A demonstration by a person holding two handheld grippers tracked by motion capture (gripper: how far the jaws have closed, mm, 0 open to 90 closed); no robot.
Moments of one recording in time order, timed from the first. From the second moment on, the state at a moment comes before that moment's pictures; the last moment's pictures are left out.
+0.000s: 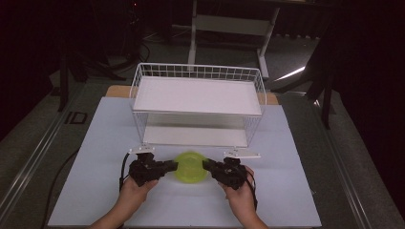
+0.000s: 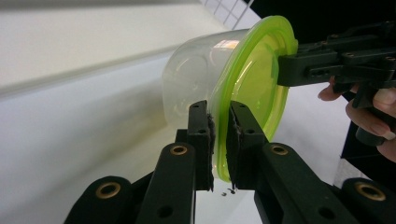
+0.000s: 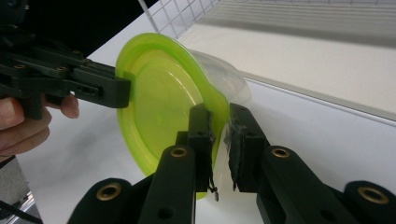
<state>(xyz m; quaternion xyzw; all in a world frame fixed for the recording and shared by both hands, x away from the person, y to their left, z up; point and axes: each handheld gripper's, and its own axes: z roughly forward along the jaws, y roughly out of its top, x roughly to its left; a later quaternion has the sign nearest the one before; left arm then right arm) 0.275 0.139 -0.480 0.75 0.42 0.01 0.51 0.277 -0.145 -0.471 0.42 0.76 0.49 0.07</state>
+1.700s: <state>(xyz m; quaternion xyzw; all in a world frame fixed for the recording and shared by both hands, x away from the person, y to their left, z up) 0.367 0.118 -0.502 0.73 0.44 0.05 0.52 0.365 -0.147 -0.485 0.48 0.74 0.45 0.11</state>
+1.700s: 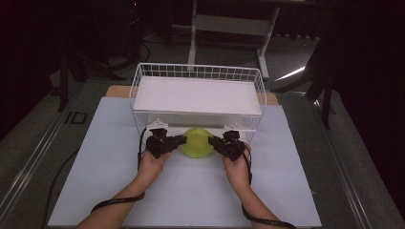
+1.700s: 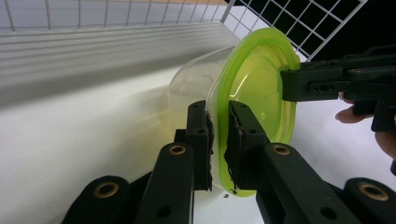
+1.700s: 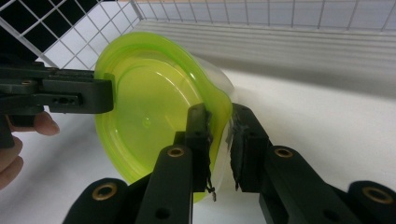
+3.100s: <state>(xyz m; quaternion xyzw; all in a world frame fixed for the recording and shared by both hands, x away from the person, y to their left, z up) 0.379 0.122 -0.502 0.69 0.47 0.07 0.54 0.365 -0.128 -0.478 0.46 0.72 0.47 0.21</state>
